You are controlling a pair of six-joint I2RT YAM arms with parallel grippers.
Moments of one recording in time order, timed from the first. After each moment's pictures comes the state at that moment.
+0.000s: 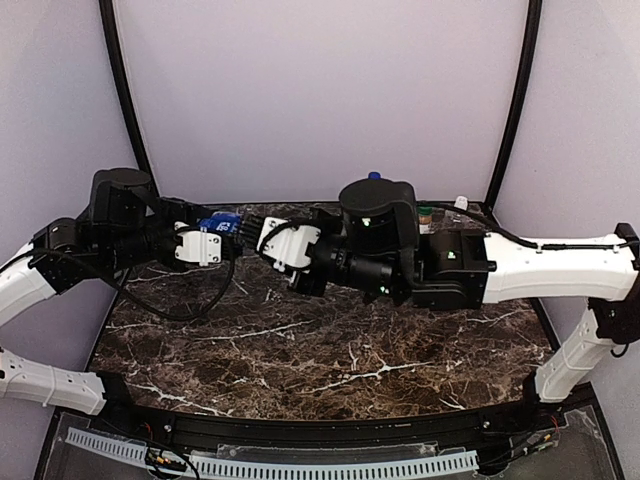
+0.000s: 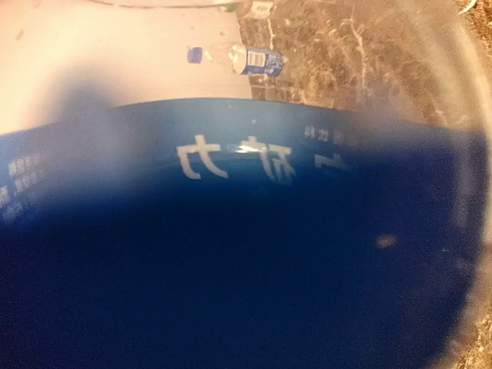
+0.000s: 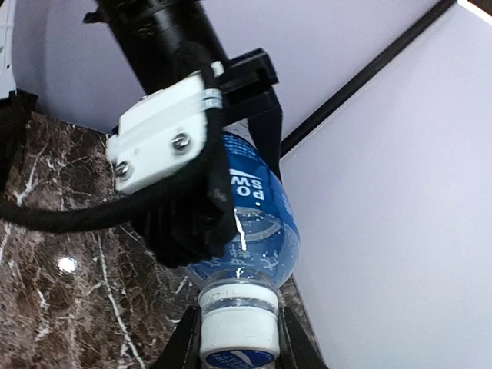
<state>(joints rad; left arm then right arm) -0.87 0.98 1.10 -0.56 -0.32 1.32 1.33 1.58 1.47 -0.13 0.26 -0.54</state>
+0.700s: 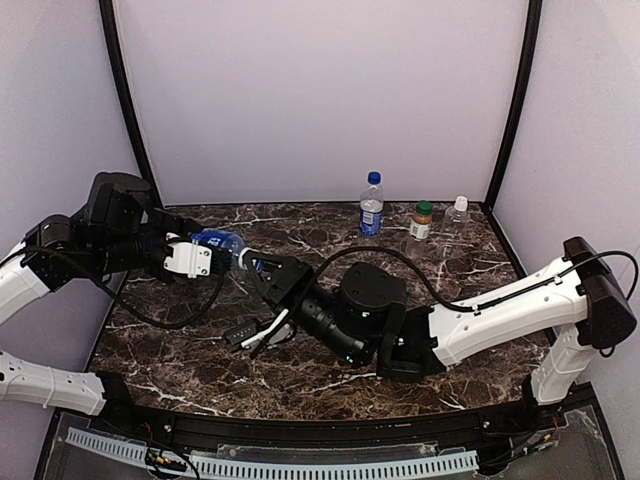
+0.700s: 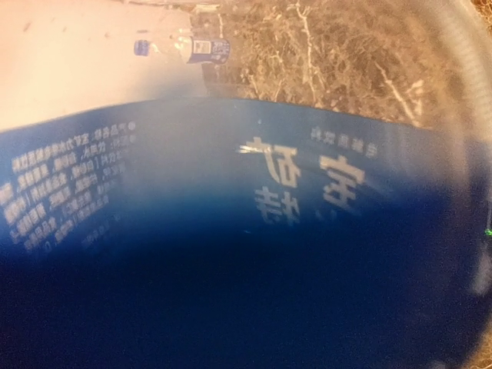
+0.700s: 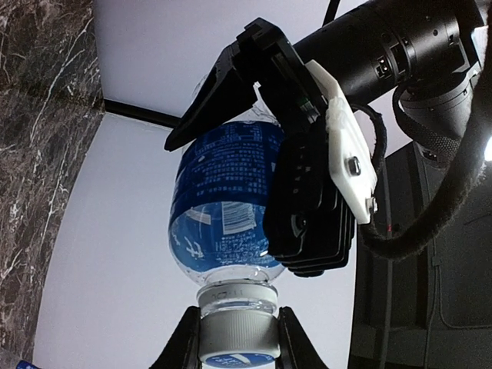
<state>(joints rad) -0.85 0.97 1.13 -0.77 -0.28 1.28 1.45 1.72 1.14 0.72 0.53 -1.97</state>
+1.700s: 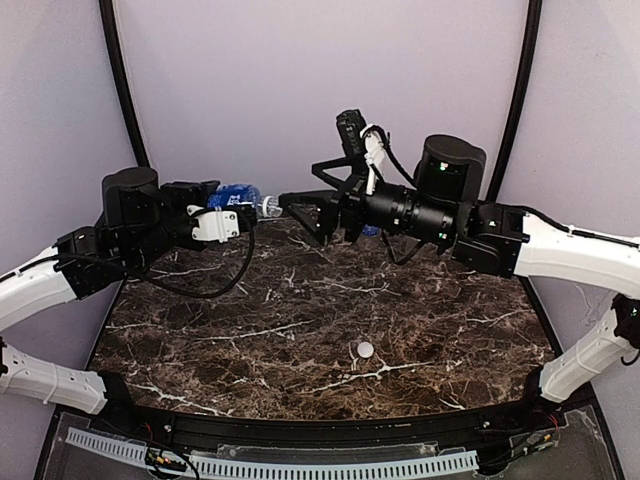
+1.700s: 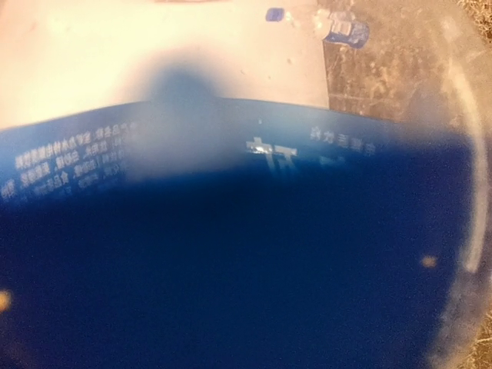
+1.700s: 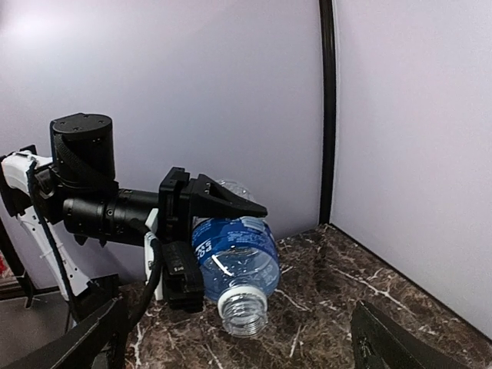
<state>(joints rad) -0.87 1.03 1.02 -0.20 -0.51 1.37 1.10 1.40 1.29 0.17 -0.08 0.04</state>
